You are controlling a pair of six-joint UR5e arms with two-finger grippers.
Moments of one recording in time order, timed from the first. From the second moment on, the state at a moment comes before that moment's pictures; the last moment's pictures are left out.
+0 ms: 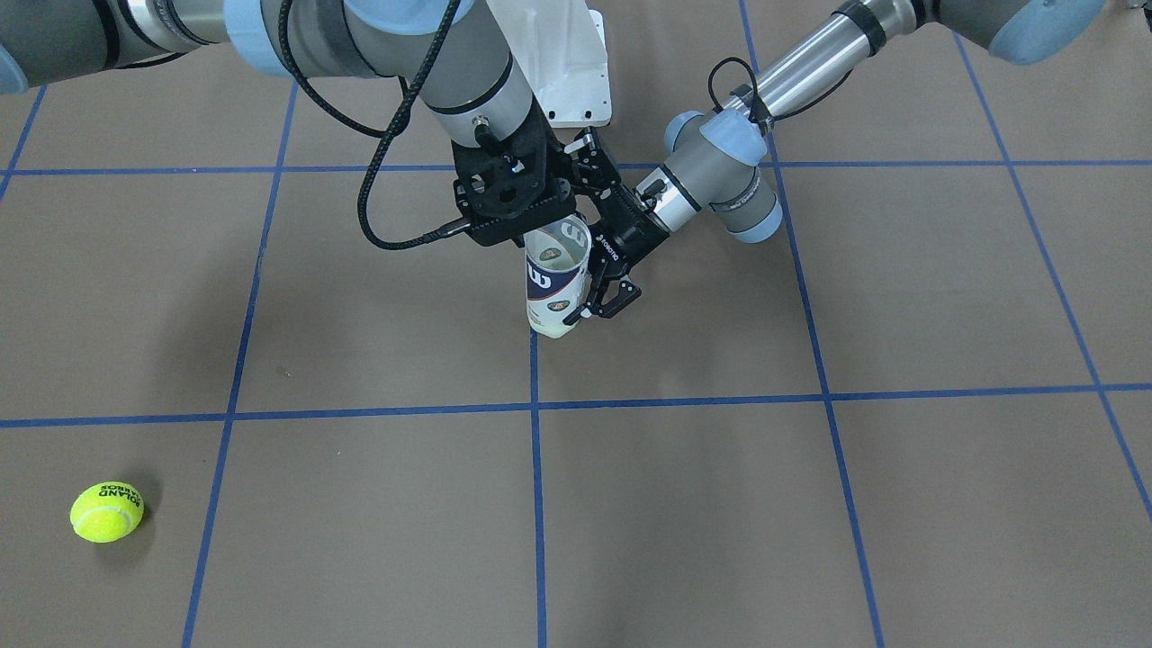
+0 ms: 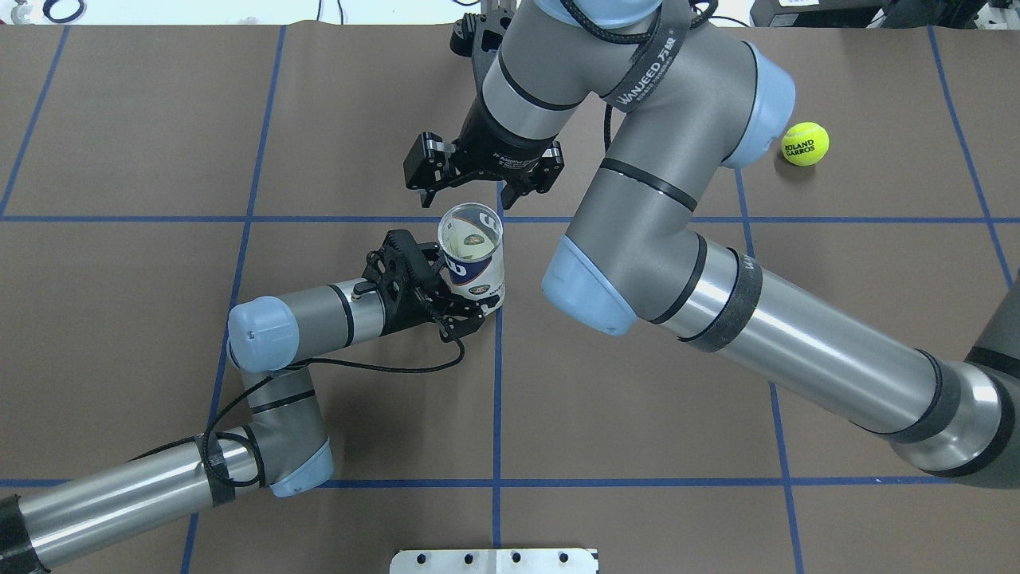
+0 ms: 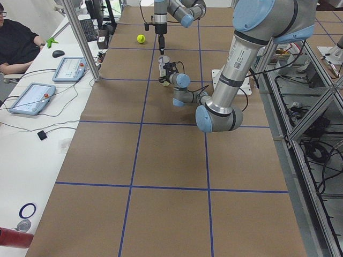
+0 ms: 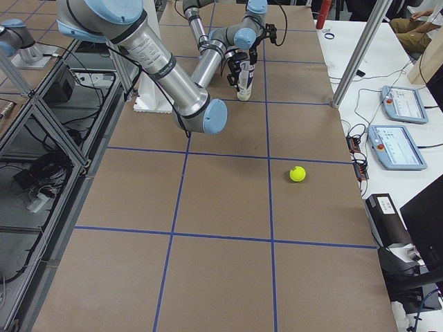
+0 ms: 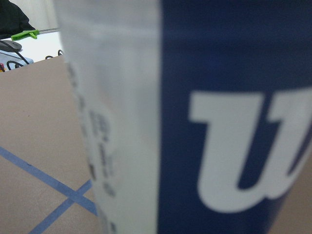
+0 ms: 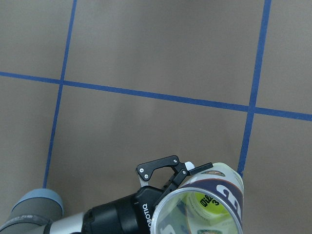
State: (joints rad) left arm -0.43 -2.17 -1.21 -3.07 -1.55 -0.39; right arm 0.70 -0.66 1.64 -1.53 2.18 1.06
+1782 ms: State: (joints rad) left arm -0.43 -2.17 -1.22 -3.07 -1.54 -0.39; right arm 0.92 -0.85 1.72 -1.60 2.19 1.01
